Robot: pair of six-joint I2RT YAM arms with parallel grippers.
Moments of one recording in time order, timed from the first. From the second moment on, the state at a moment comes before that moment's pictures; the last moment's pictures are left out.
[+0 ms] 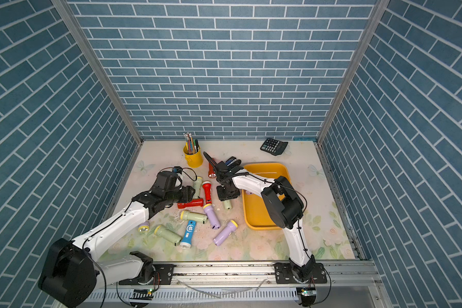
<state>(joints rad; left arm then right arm) -0.41 1.19 0.75 -0.34 0.05 -0.34 0.80 2.05 1.52 -0.74 -0.11 0.46</state>
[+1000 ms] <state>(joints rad) -0.63 1.55 0.95 -0.06 0.22 -0.34 0.33 1.62 1.24 -0.62 -0.37 0.47</state>
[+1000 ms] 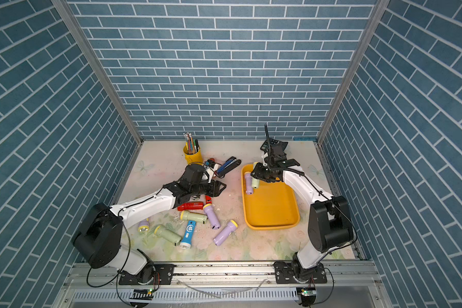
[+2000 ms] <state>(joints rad) -0.64 1.65 1.02 -0.07 0.19 -0.35 0.26 1.97 1.33 -0.65 -0.46 0.27</state>
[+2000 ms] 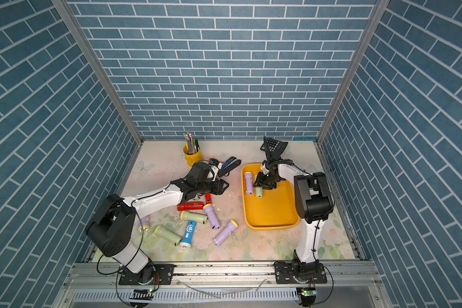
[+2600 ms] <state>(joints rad) -0.64 1.65 1.02 -0.07 0.17 -0.35 0.23 2.00 1.40 -0.65 -0.52 0.26</state>
